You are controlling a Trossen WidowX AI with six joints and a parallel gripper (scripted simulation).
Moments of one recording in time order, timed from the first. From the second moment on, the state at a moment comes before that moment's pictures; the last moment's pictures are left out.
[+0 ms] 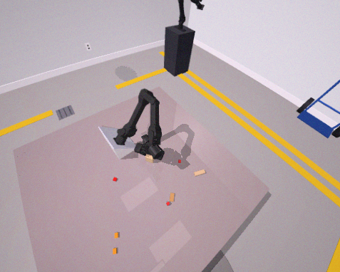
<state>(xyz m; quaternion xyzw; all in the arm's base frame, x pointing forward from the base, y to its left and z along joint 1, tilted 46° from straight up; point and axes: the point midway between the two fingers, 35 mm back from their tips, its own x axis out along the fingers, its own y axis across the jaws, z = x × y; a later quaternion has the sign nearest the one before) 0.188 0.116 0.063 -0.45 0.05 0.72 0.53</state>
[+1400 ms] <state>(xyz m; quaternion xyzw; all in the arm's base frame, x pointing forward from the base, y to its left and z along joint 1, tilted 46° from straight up) 0.194 0.071 0.101 -0.45 0.06 0.72 0.53</state>
